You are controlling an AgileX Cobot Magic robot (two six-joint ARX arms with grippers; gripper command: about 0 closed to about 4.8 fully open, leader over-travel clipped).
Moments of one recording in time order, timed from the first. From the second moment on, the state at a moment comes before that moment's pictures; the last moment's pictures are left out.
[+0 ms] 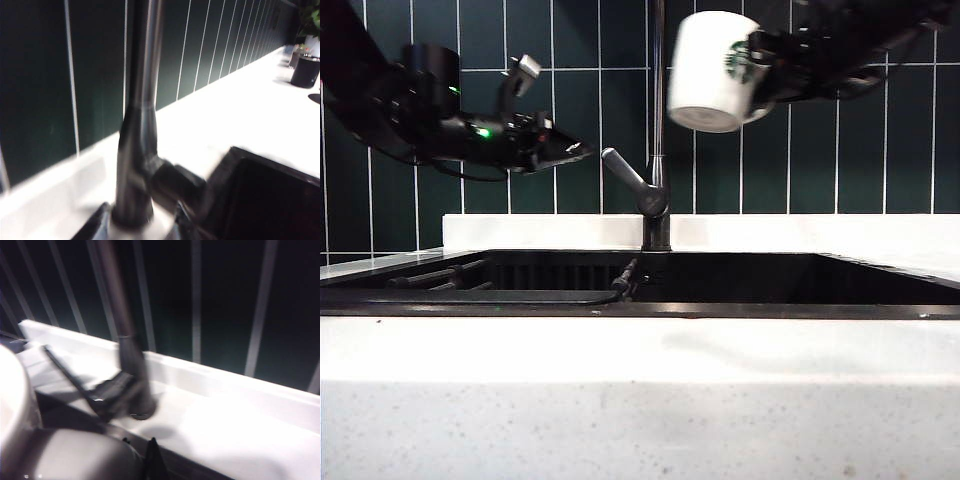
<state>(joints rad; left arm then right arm) -0.15 2.14 1.56 0.63 0.88 -0.04 0.21 1.59 1.16 0.30 -0.22 0.02</state>
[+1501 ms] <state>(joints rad) -0.21 2.27 1.77 0.57 1.12 -0.13 0.31 1.69 1.35 0.13 -0.34 -0.16</state>
